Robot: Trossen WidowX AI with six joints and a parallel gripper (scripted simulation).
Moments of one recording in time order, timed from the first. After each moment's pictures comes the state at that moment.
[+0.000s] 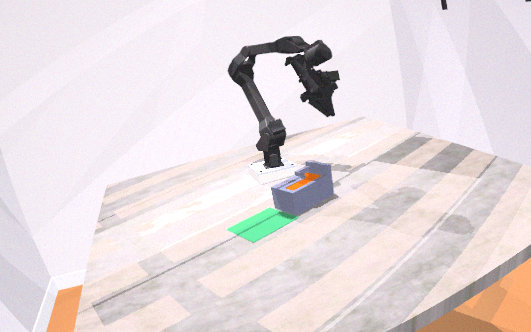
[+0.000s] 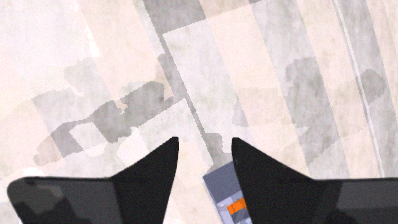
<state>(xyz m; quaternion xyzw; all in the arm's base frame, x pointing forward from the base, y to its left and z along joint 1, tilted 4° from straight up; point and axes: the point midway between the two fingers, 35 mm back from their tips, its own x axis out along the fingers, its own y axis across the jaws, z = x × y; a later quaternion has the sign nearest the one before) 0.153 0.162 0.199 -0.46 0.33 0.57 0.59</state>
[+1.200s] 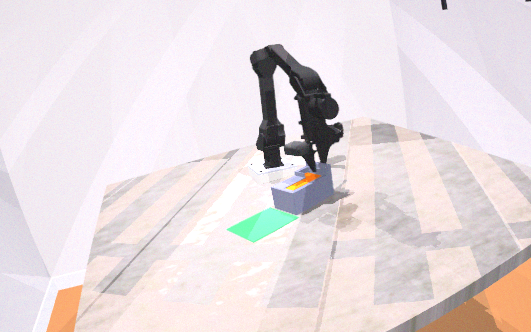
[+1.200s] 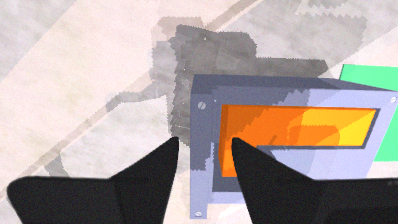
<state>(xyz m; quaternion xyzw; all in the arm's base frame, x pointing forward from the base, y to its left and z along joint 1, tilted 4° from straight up) 0.260 0.089 0.075 -0.16 0.68 0.21 0.68</state>
